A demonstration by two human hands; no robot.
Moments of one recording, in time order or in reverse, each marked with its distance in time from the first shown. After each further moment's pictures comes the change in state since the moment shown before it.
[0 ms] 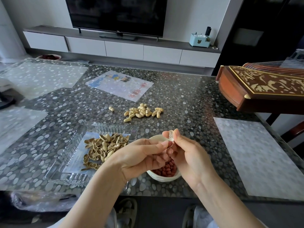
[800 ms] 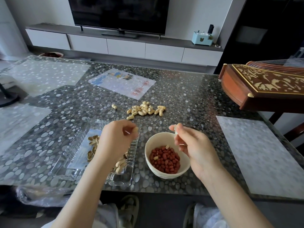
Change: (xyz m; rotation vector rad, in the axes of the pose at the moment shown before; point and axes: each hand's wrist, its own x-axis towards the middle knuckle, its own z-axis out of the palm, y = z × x) left_hand -0.012 0.016 -0.045 1.339 0.957 0.494; right_hand 0.017 -0.001 -0.012 -0.379 0.103 -0.181
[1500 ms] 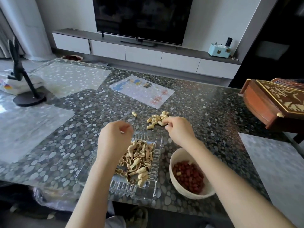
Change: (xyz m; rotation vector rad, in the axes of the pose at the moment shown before) left_hand 0.022 -0.038 -0.037 -0.022 0.217 -0.177; right_hand 0.110 0.004 0.085 -1.244 -0.122 -0.385
